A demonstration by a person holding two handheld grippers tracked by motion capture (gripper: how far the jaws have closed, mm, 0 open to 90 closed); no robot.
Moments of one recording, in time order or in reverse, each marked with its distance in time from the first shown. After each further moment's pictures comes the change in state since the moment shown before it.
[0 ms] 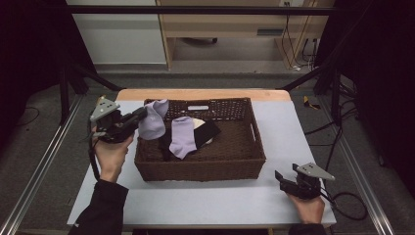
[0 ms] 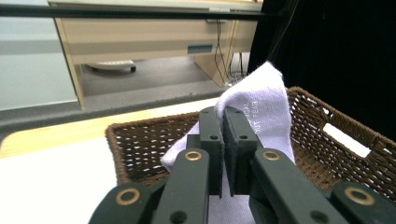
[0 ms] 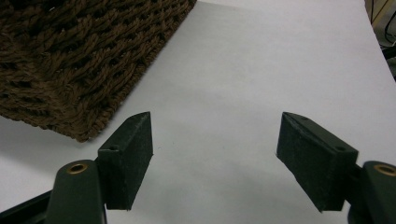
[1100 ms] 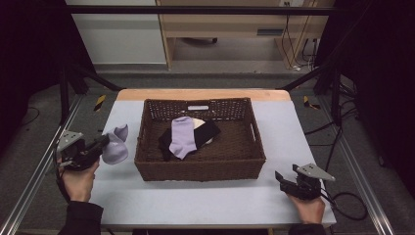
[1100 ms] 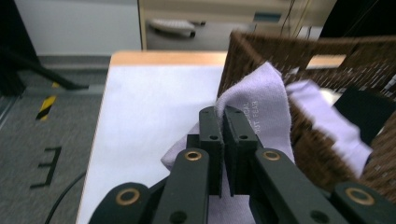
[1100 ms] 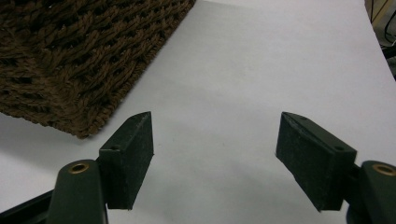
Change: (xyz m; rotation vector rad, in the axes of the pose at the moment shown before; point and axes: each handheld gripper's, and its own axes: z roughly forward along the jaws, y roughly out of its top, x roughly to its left) left arm 0.078 -0.089 -0.043 0.109 0.230 -0.096; right arm 0.000 -0.001 -0.001 -0.001 -0.001 -0.004
